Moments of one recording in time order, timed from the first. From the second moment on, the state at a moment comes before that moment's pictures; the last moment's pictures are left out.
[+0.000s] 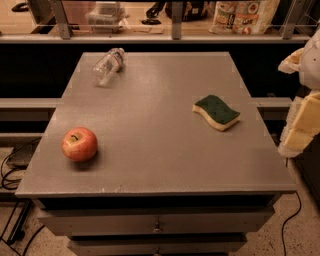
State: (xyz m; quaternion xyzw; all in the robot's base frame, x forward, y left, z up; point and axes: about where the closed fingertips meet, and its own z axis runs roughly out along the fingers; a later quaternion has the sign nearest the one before) arm 0.438 -0.217 0.976 -0.60 0.78 -0.03 0.16
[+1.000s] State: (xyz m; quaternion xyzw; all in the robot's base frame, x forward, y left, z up) arm 0.482 -0.195 0.969 -0.55 0.80 0.04 0.22
